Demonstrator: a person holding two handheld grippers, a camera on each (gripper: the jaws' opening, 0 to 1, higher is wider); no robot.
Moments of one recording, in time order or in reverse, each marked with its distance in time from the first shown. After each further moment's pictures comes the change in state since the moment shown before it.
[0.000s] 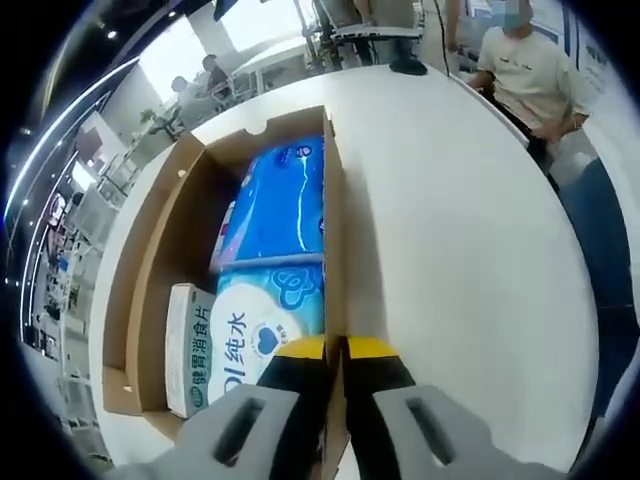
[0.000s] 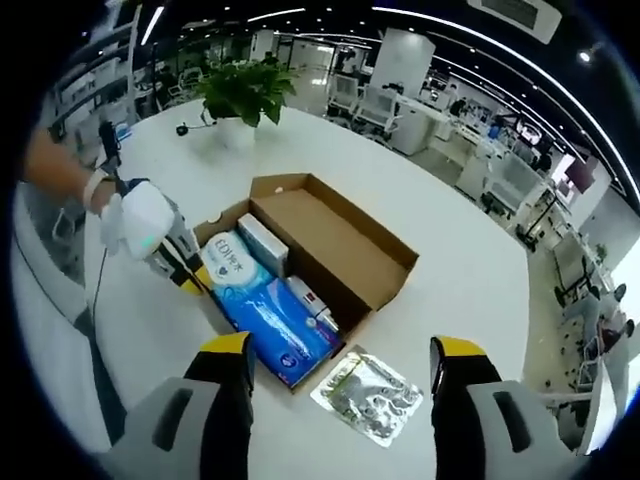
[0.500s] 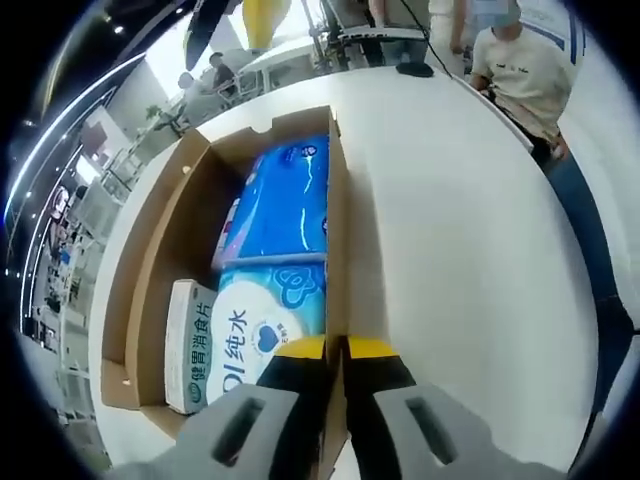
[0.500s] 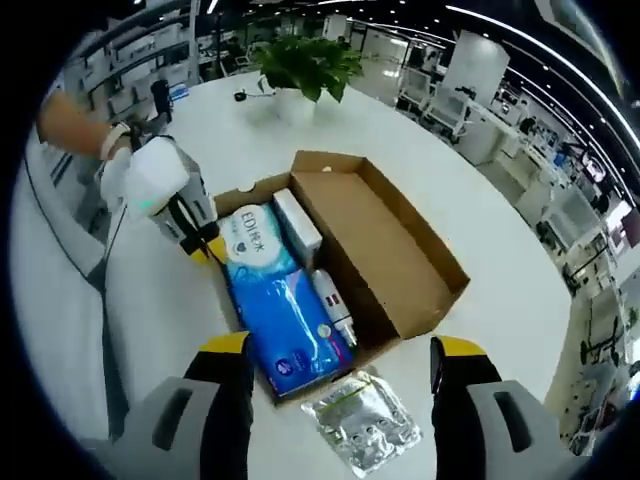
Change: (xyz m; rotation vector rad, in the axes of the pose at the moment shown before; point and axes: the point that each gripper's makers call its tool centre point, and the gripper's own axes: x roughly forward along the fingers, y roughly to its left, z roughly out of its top) left arm -0.001 0.001 -0.001 0.019 -0.015 -0.007; right arm -0.130 0.096 0.088 -0.241 -0.134 -0.003
